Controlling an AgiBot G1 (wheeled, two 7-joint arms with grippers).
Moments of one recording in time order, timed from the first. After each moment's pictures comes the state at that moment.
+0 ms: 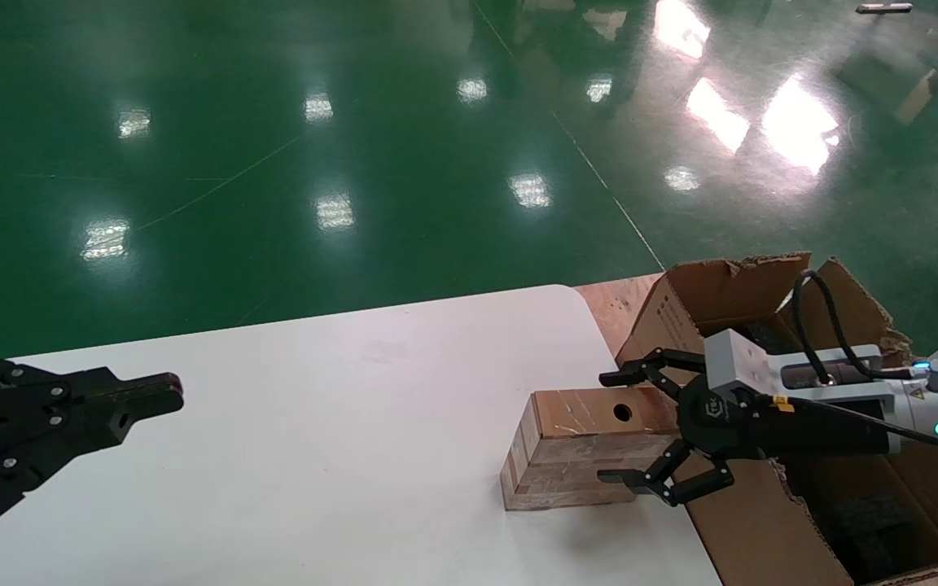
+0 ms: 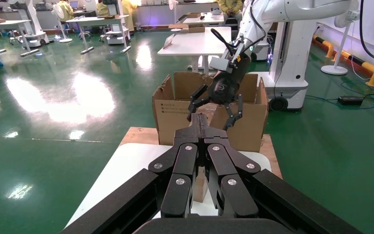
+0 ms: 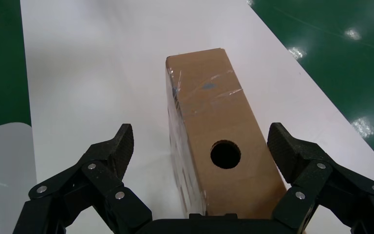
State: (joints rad) left arm -1.09 0.60 0.32 -1.27 0.70 1.48 -0.16; right arm 1.39 -0.48 -1.07 0.50 -0.73 -1.59 -0.43
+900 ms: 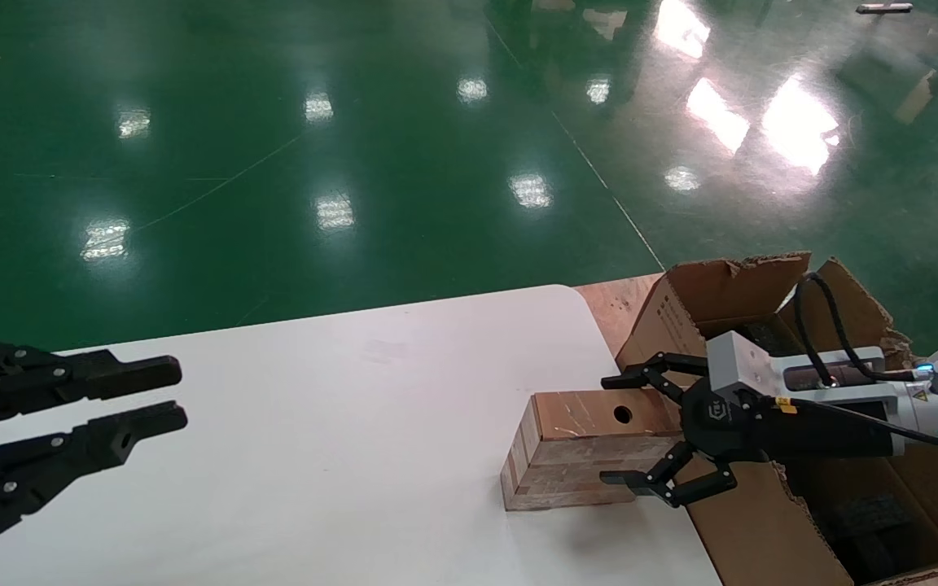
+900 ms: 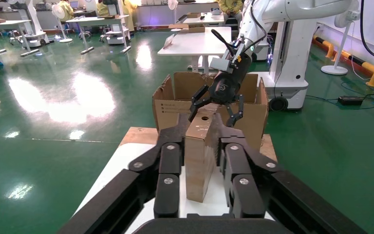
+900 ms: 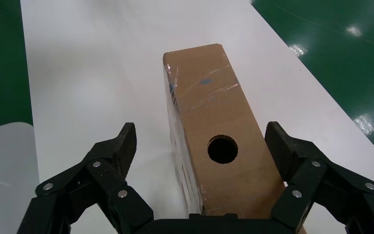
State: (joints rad) left arm -1.09 0.60 0.32 -1.27 0.70 1.48 -0.16; right arm 1.40 -0.47 -1.11 0.49 -0.71 -1.59 -0.44
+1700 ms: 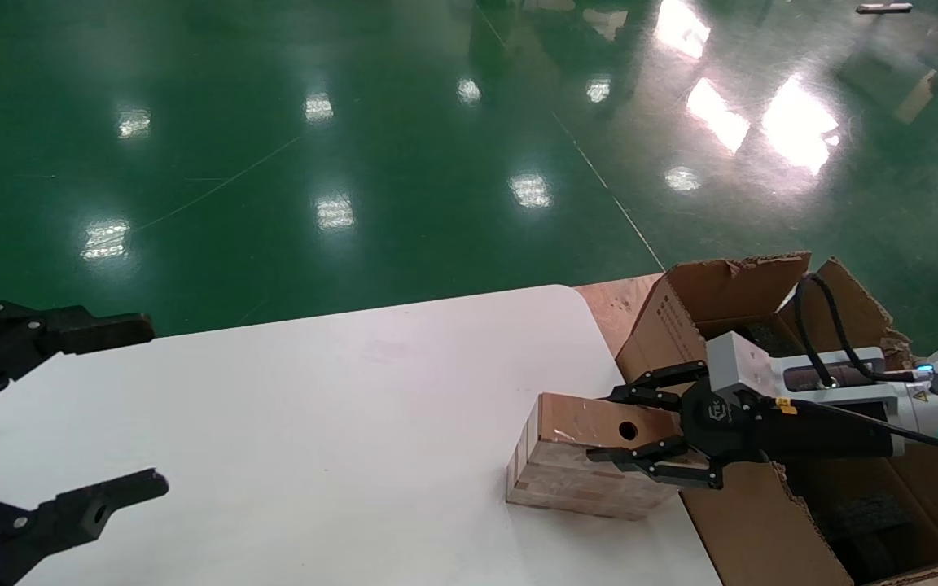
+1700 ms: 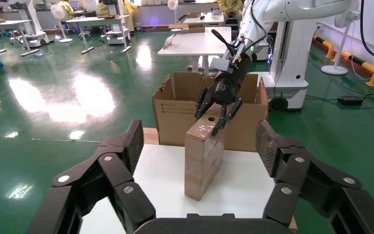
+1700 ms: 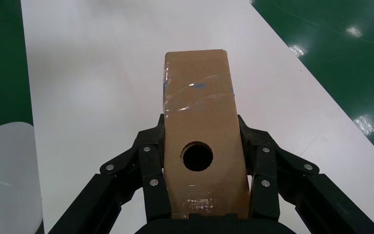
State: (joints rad) left arm -1.09 0.60 0.32 -1.27 0.70 1.48 -0.16; right arm 1.40 -0.47 -1.11 0.50 -0.71 -1.58 -0.44
